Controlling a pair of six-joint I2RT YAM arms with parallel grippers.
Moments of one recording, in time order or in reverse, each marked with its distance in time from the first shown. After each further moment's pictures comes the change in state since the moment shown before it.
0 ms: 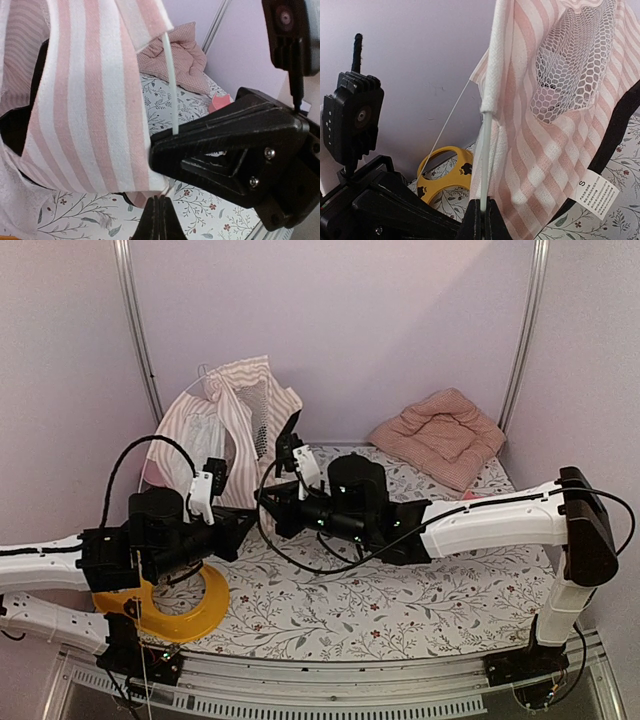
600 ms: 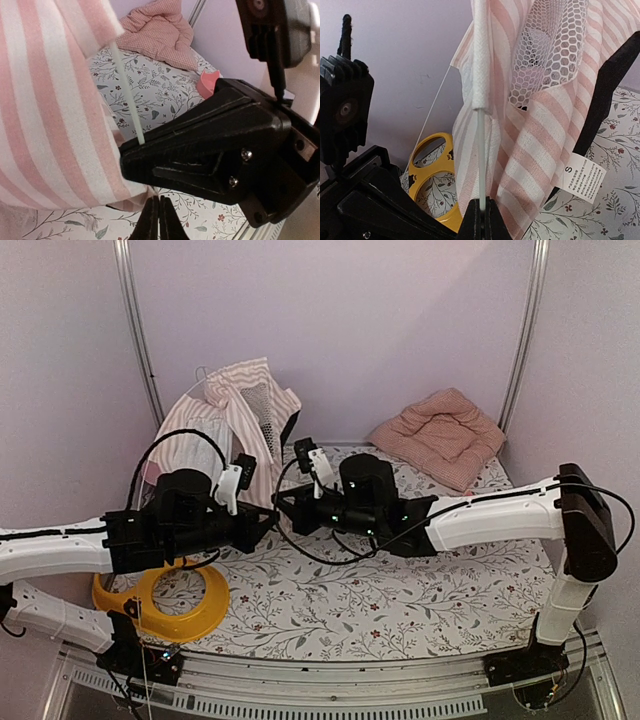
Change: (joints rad) left arm 0.119 0.145 0.079 -0.005 0.250 0.007; right arm -0.070 0.003 -0.060 0.011 -0.074 0.048
